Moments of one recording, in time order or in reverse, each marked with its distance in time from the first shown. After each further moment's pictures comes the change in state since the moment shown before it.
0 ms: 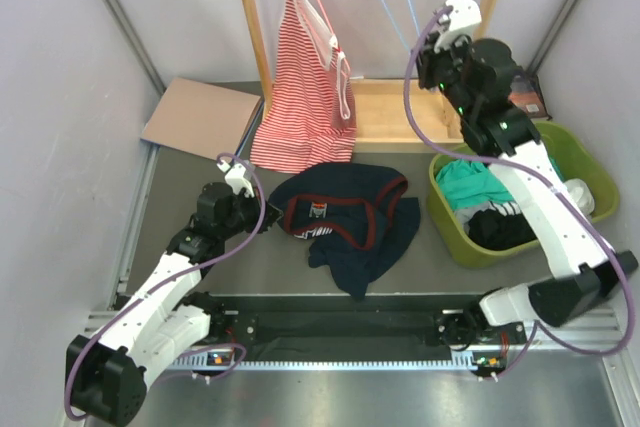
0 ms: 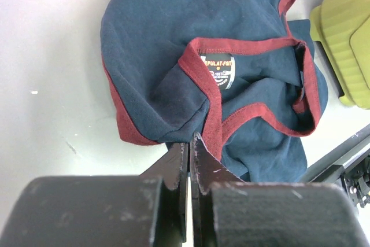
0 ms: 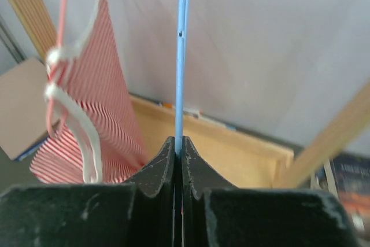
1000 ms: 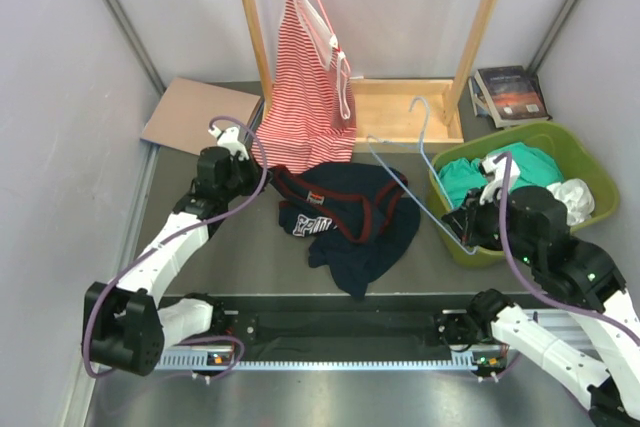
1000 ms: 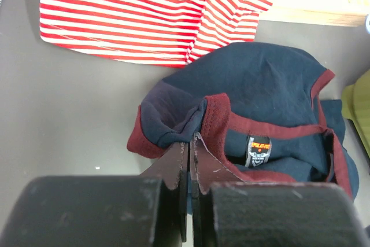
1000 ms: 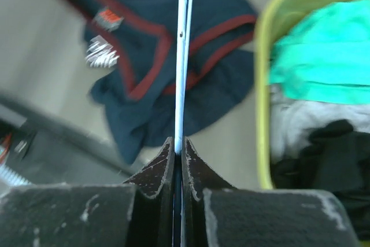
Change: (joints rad) left arm 0.102 0.294 0.210 0.126 -0.097 0.050; right arm 0.176 -0.862 -0.666 -0.729 0.049 0.405
